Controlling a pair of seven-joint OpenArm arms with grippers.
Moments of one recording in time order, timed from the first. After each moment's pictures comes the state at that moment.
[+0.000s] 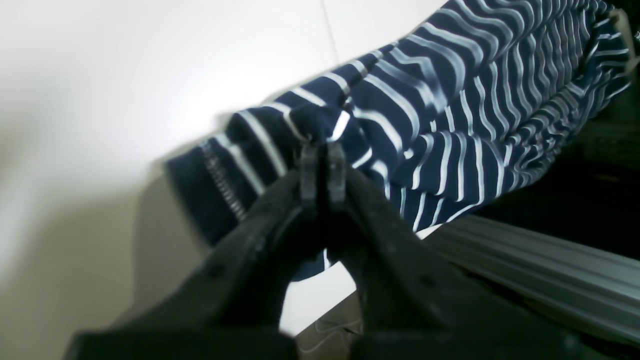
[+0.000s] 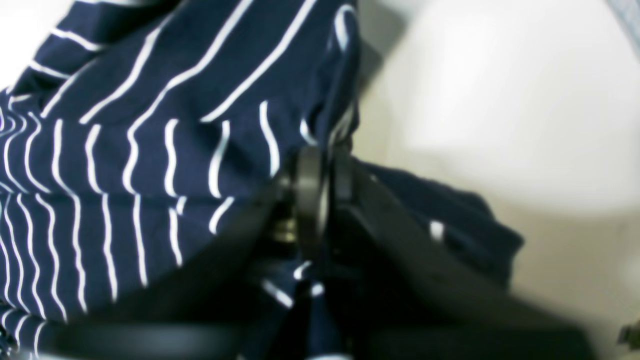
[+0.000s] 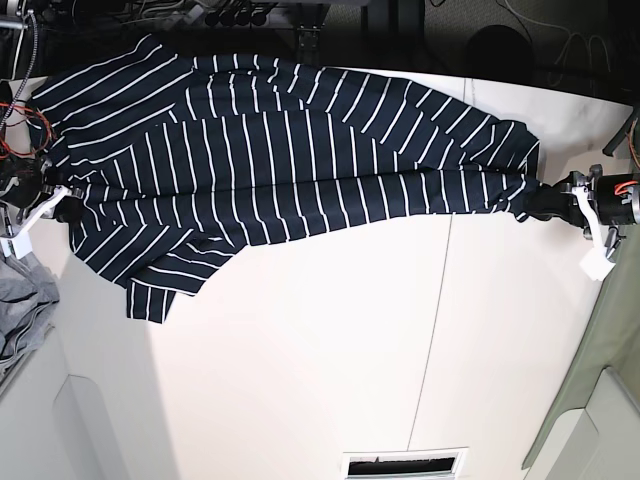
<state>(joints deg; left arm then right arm) -1.2 -43.7 0.4 66.8 -71.1 -38.0 61.2 5.6 28.9 12.4 55.8 34.2 33.6 -39.9</state>
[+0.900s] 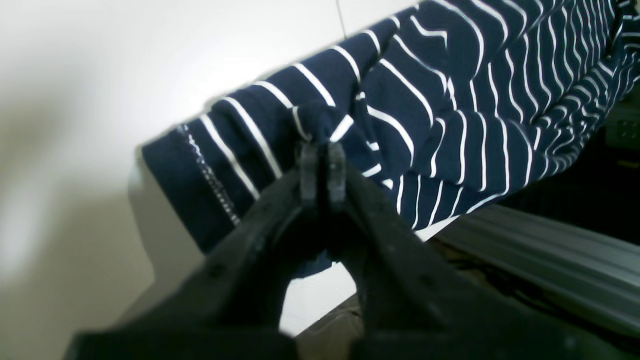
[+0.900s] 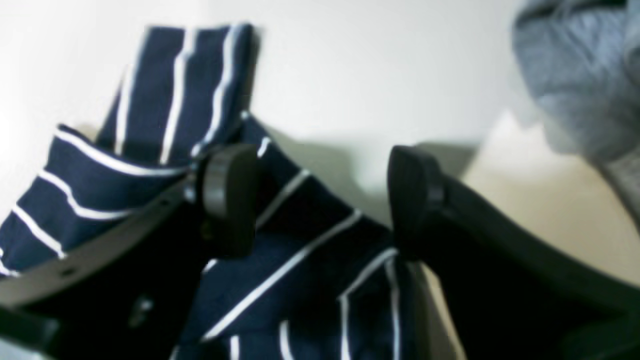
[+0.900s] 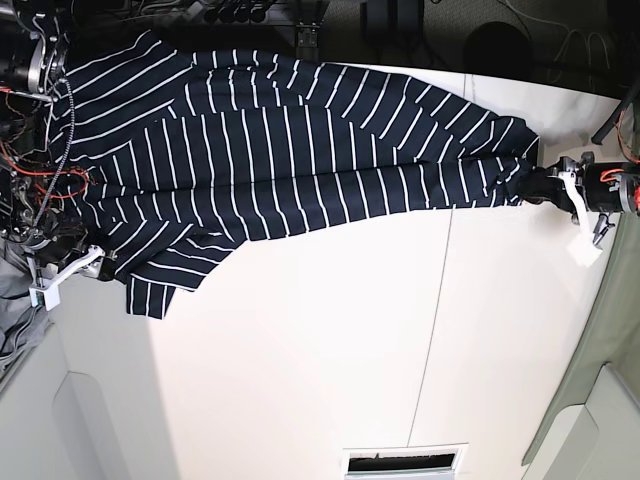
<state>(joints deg) -0.6 -42.0 0.4 66.8 -65.3 -38.0 61.5 23.9 20.5 10.7 35.2 14.6 29.0 -22.5</state>
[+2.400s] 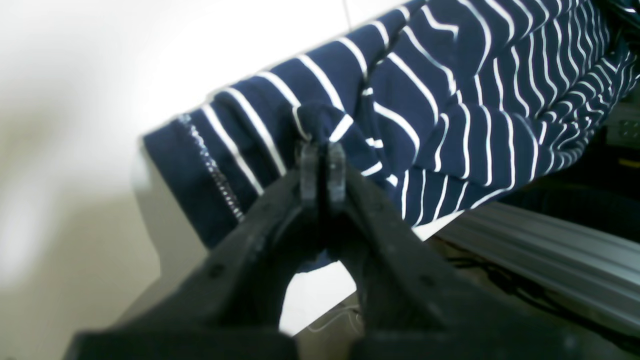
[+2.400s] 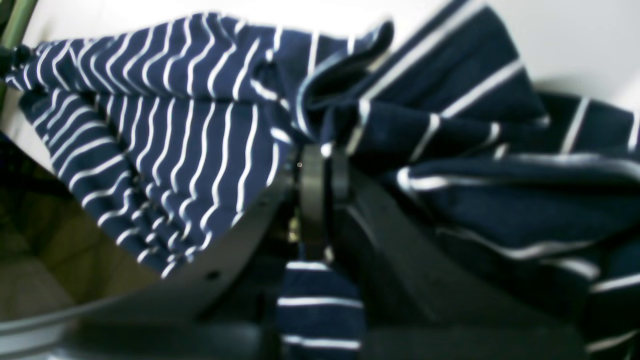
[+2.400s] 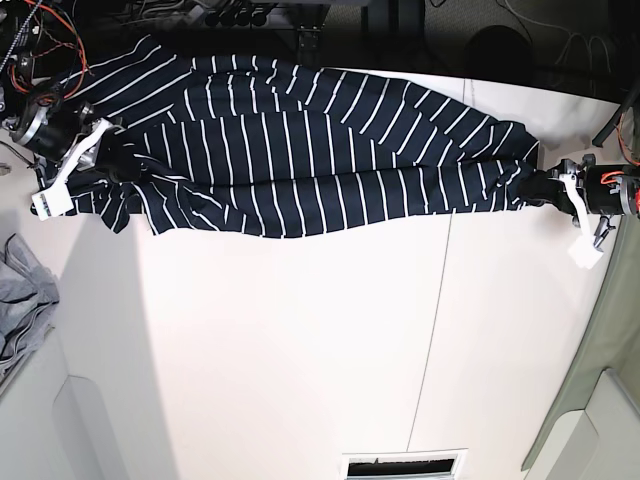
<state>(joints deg) -0.7 -42.0 0.4 66.8 -64.9 -38.0 61.7 -17.1 22.2 16.1 92.6 48.0 34.4 -52.9</state>
